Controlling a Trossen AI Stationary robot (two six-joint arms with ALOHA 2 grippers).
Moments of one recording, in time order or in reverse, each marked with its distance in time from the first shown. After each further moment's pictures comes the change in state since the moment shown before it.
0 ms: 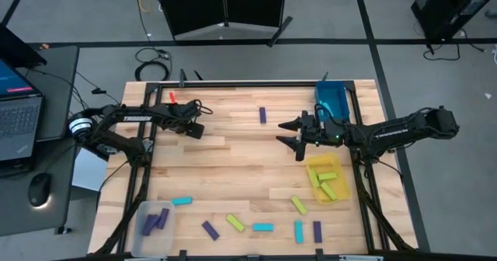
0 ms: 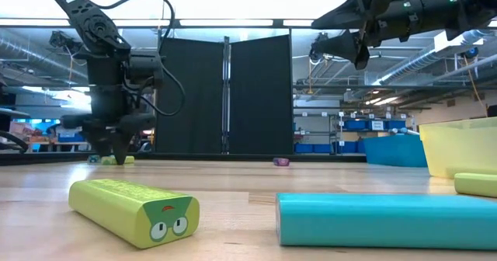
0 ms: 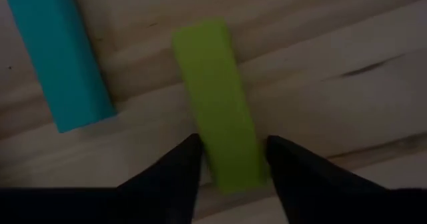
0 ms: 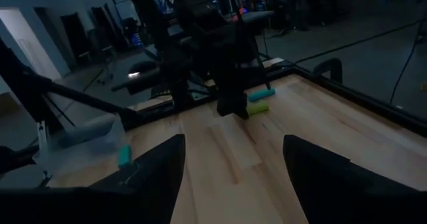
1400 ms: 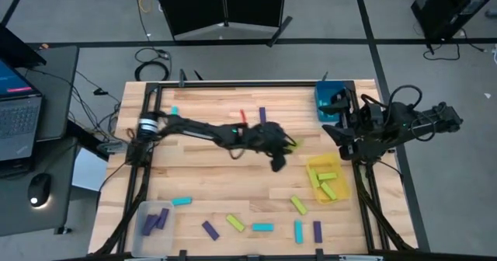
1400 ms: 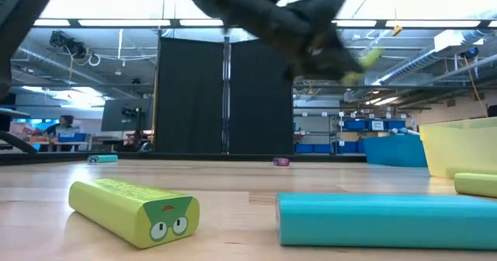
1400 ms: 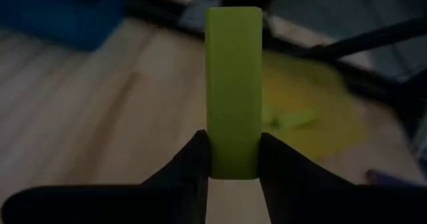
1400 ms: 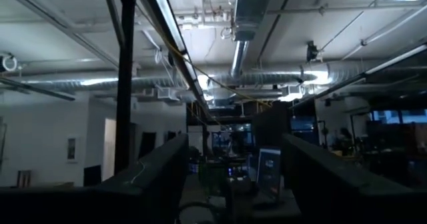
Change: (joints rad) left arm -0.563 0.696 0.969 0.625 0.186 0.359; right arm 0.247 -0.308 0.303 0.035 0.012 -0.359
